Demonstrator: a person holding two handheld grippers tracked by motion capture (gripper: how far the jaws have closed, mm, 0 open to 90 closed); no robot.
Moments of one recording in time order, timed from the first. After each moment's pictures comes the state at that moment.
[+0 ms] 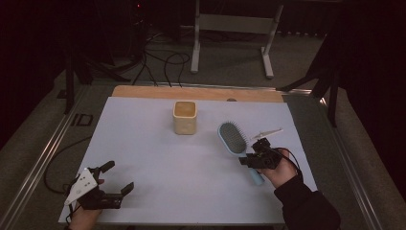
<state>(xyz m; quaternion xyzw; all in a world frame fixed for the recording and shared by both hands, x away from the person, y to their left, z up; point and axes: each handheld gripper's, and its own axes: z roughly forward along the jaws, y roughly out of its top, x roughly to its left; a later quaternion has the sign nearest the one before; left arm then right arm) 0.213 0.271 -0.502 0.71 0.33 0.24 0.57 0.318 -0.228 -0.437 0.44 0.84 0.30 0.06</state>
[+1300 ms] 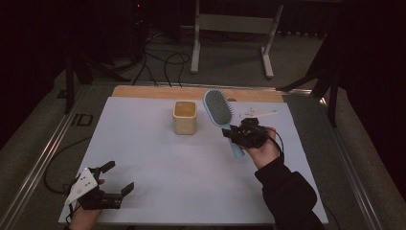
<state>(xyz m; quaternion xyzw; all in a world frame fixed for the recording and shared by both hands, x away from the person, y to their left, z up) 0.213 0.270 -0.503 0.71 0.33 0.24 0.57 0.350 -0.185 -0.392 0.40 0.80 0.43 0.14</state>
